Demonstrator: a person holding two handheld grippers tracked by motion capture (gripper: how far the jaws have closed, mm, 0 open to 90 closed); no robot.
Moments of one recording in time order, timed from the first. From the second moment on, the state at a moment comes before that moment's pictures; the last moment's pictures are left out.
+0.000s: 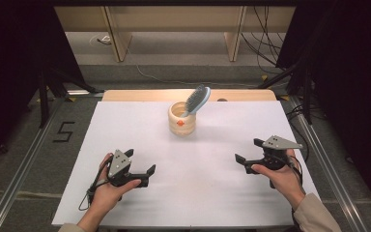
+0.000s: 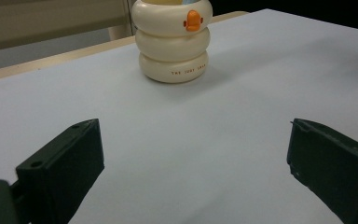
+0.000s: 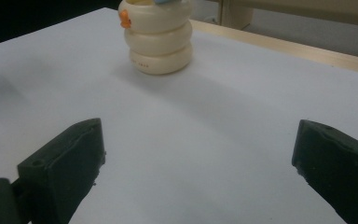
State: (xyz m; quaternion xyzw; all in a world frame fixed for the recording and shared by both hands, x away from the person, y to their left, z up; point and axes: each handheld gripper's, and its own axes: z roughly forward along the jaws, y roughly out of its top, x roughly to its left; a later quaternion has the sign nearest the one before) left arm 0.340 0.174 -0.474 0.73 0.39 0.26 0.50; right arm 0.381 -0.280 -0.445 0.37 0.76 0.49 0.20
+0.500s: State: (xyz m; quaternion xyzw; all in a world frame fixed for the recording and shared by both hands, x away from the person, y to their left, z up) left arm 0.341 0.175 -0.475 0.73 0.39 0.26 0.50; right arm 0.373 -0.292 -0.453 0.38 0.76 0.48 0.21
